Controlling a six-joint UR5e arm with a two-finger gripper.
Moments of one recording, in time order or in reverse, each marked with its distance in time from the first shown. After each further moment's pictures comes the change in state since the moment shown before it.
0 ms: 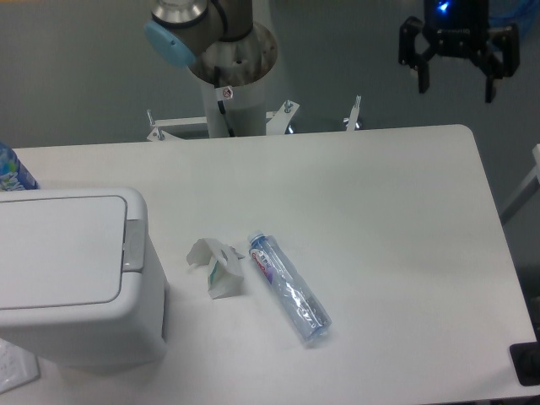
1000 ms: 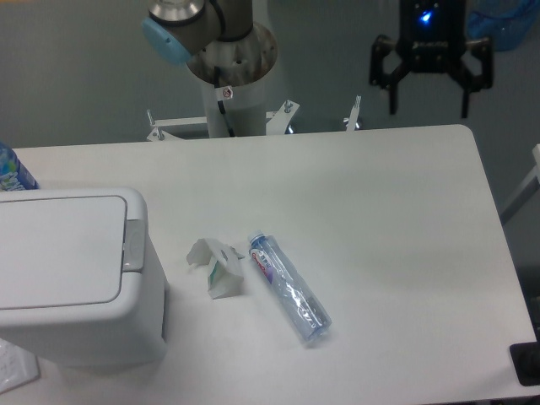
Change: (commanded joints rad) arm -0.182 -0.008 -0.006 0.061 -0.089 -0.558
